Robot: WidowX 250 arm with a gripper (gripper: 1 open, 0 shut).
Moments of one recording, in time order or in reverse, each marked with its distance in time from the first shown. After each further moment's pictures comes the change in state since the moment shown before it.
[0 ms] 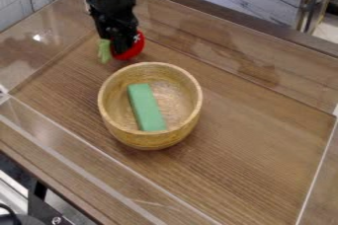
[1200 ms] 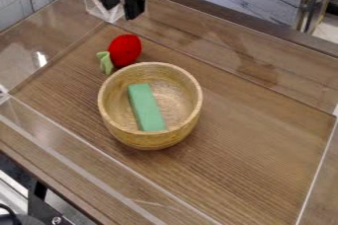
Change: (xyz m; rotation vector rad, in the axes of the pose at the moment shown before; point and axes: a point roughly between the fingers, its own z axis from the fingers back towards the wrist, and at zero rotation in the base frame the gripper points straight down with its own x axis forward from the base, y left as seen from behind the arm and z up) arm 0.031 0.017 0.041 -0.022 -0.041 0.088
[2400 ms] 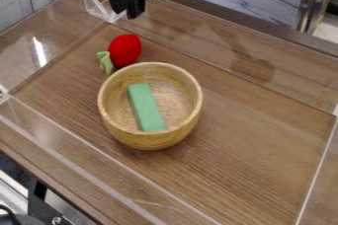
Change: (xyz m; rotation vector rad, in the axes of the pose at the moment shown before) arm 0.013 0.009 -0.018 -0.029 0.047 0.046
